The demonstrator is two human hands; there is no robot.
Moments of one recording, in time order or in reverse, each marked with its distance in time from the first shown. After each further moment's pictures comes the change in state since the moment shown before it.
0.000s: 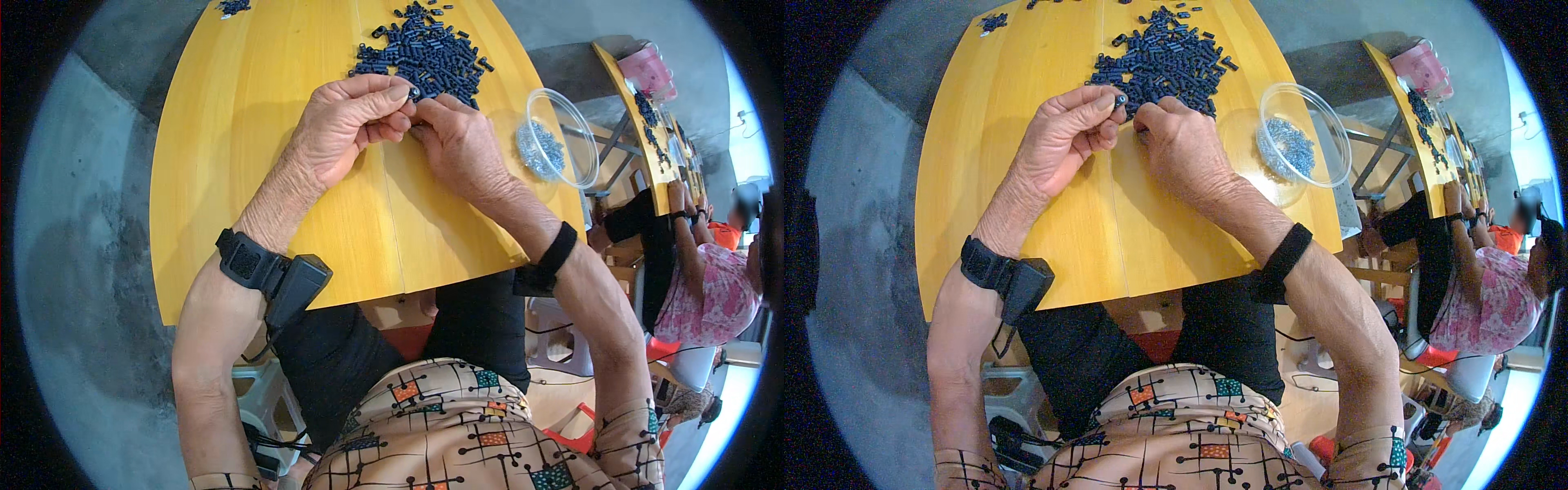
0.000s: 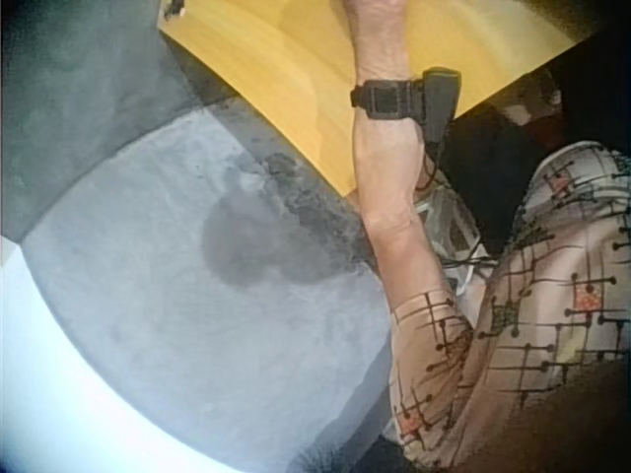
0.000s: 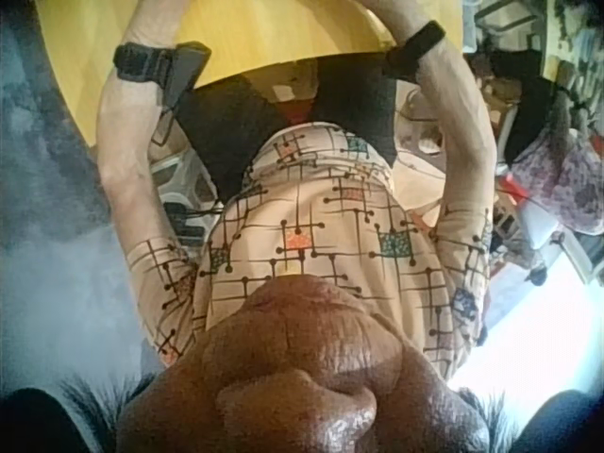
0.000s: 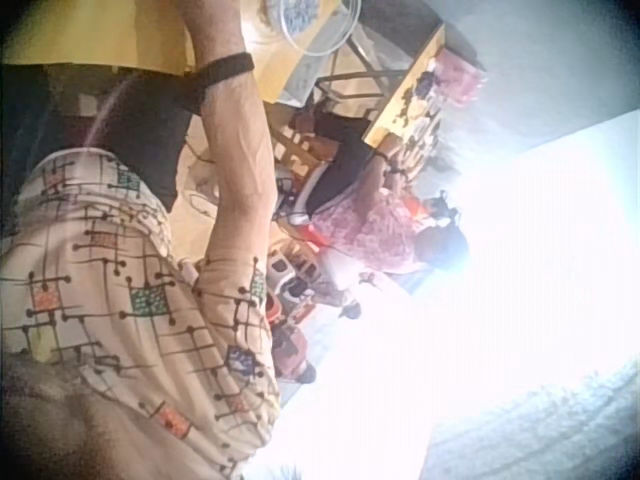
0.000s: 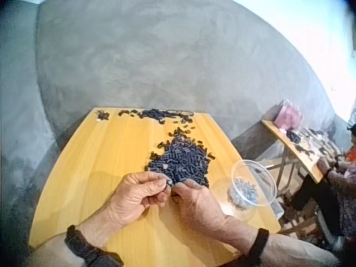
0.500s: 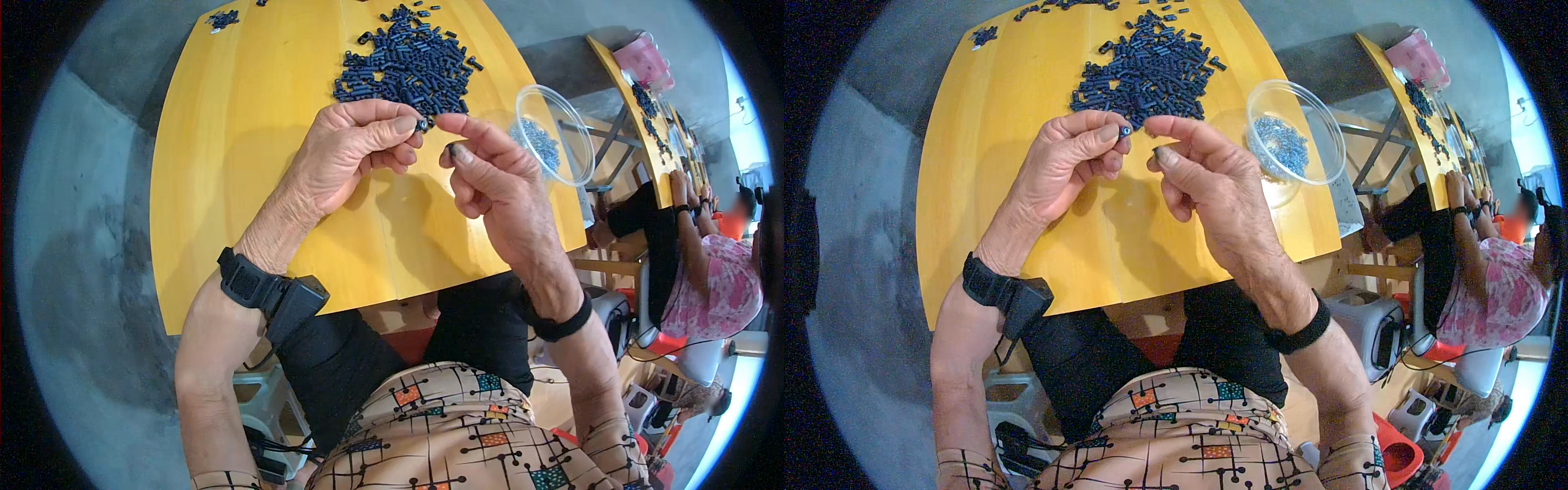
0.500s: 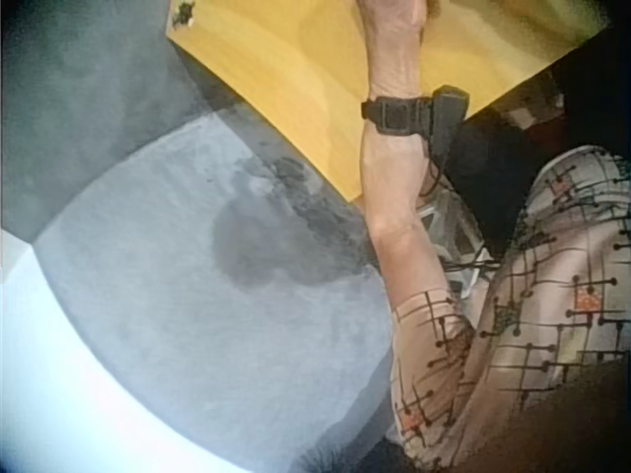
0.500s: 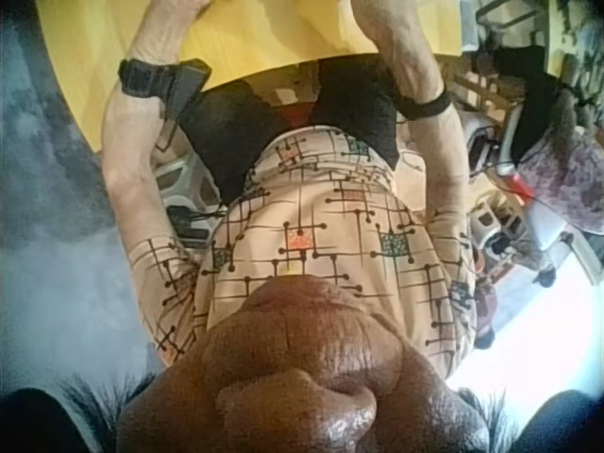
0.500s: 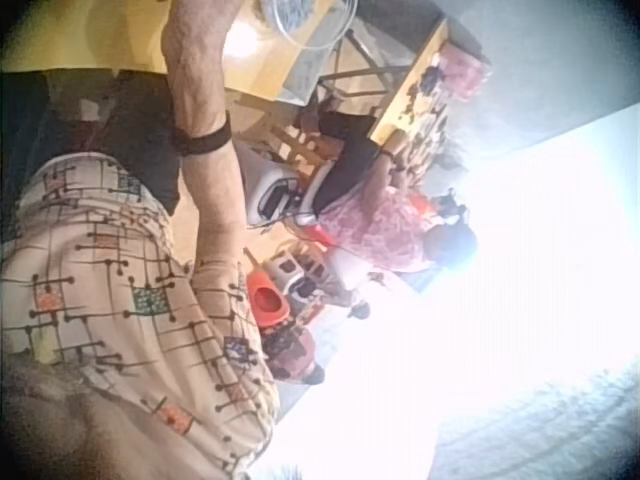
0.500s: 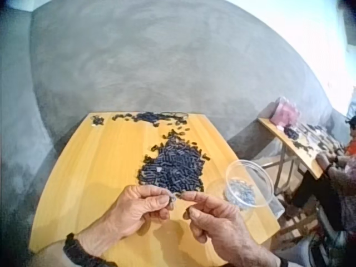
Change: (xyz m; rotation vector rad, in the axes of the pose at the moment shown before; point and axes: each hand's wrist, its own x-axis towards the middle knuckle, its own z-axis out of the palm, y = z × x) left_hand -0.011 -0.003 0.025 0.095 0.006 -0.110; right_hand -0.039 -0.039 -0.058 1.186 0.037 0.723
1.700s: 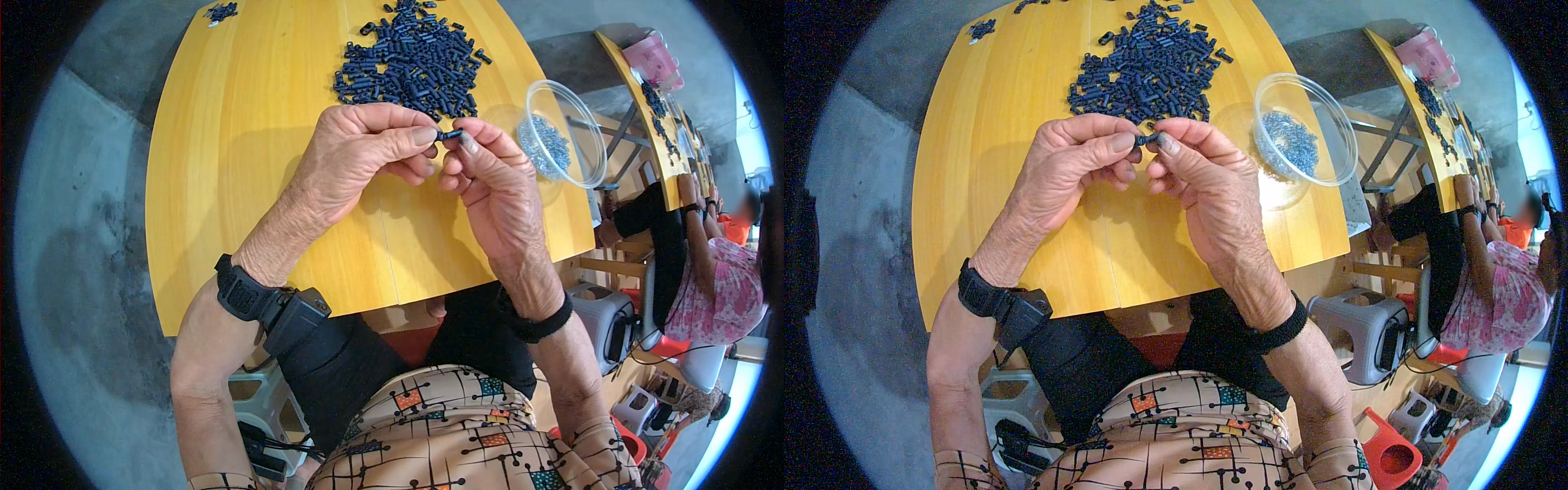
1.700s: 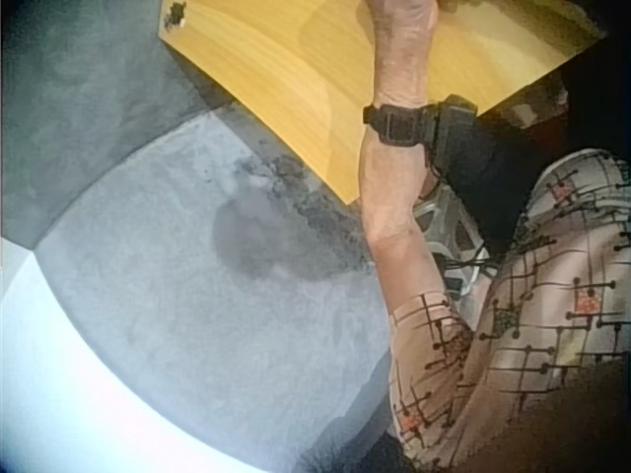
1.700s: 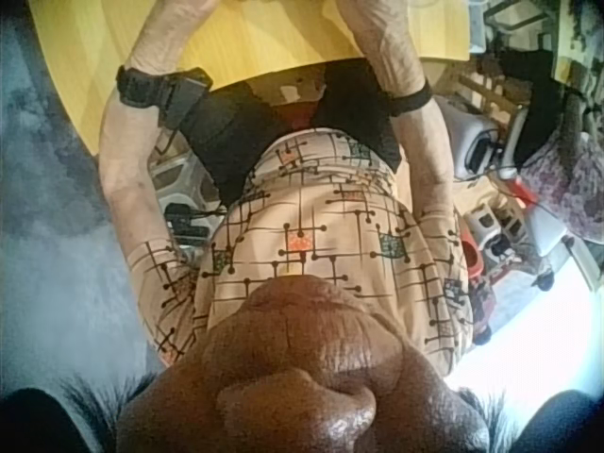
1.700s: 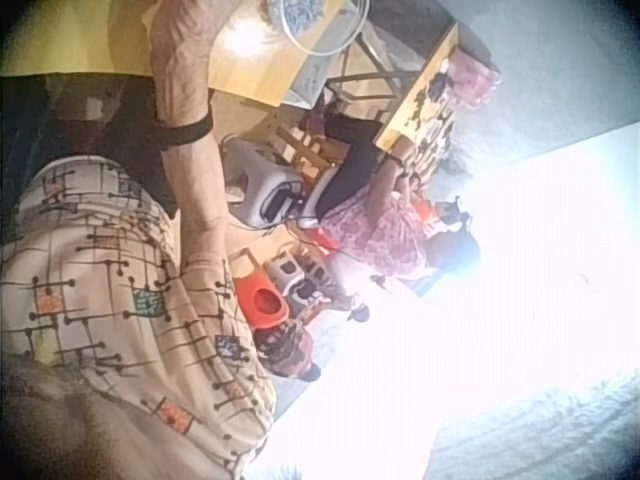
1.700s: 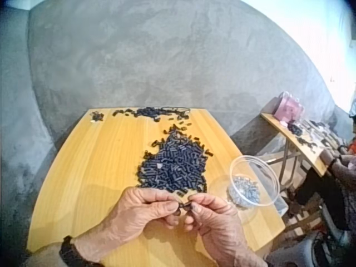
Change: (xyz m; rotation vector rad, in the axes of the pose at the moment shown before) left_hand -0.007 0.000 0.014 0.176 0.031 0.017; right_hand 0.014 0.033 -0.002 0.450 0.015 -0.071
